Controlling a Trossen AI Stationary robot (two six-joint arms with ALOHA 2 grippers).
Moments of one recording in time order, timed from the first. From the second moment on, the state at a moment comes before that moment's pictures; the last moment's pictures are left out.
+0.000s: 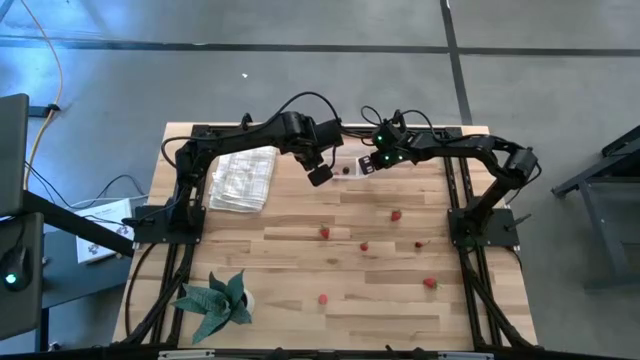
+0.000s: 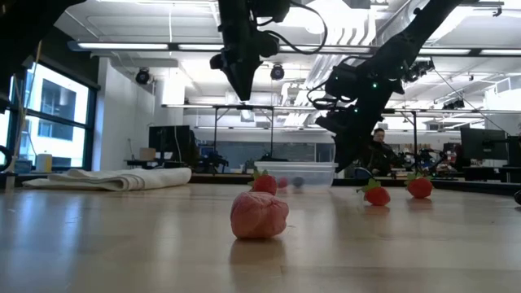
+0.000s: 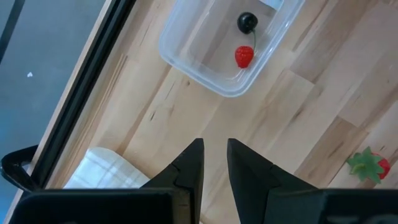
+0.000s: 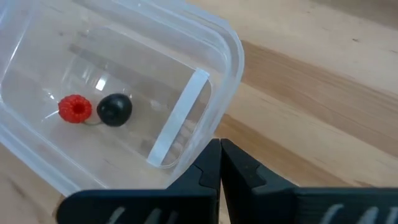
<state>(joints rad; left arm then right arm) 0.38 2.02 2.03 -1.34 -0.26 -0.22 -0.63 1.64 0.88 -0.28 -0.05 0.47</state>
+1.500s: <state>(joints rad) 0.08 2.04 1.54 -0.80 -0.03 0.28 -0.63 1.03 0.88 -0.83 -0.13 0.35</state>
